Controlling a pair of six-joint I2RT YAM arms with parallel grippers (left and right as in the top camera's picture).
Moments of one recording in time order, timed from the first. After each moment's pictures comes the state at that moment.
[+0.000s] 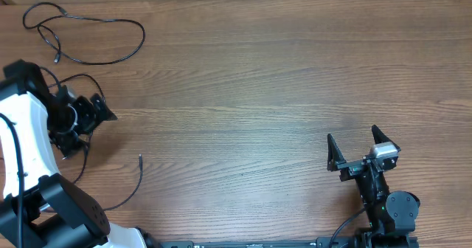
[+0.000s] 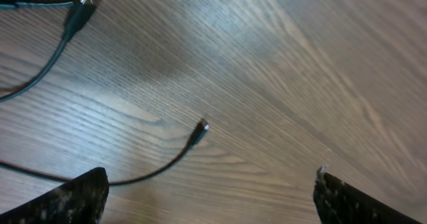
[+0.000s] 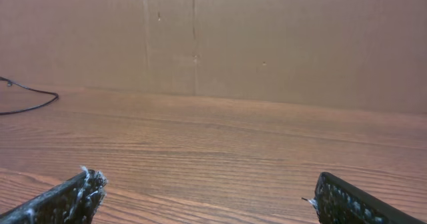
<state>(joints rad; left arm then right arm) 0.51 1.69 1.42 -1.30 0.26 -0.18 0.01 0.01 0.02 -0.02 -0.18 0.00</state>
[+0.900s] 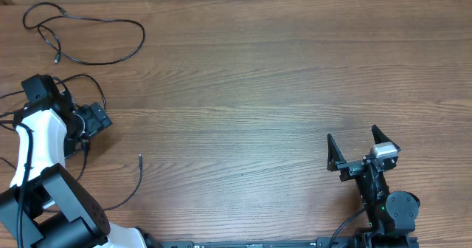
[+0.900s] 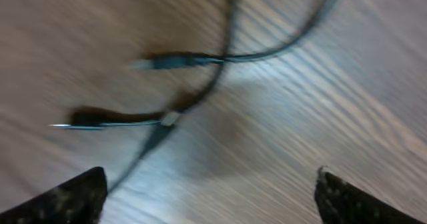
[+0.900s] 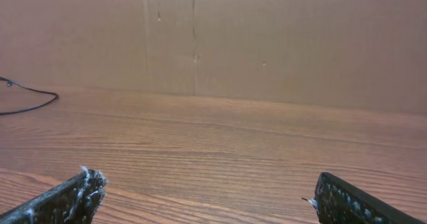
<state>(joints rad) 0.51 1.69 1.15 -0.78 -0.01 -0.15 0.01 0.01 0.02 -0.02 -0.19 0.00</state>
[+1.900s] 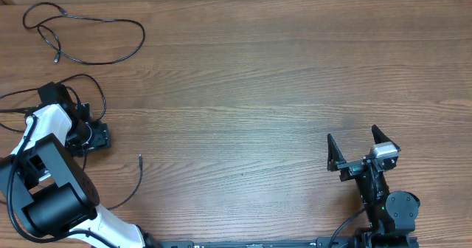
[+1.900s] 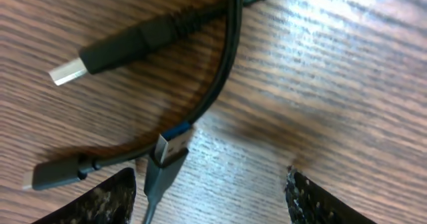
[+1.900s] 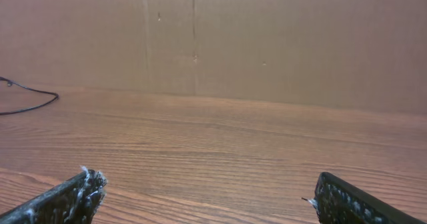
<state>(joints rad) 0.51 1.88 1.14 -0.77 -0.10 0.19 0.01 0.01 0.02 -0.02 -0.18 0.00</state>
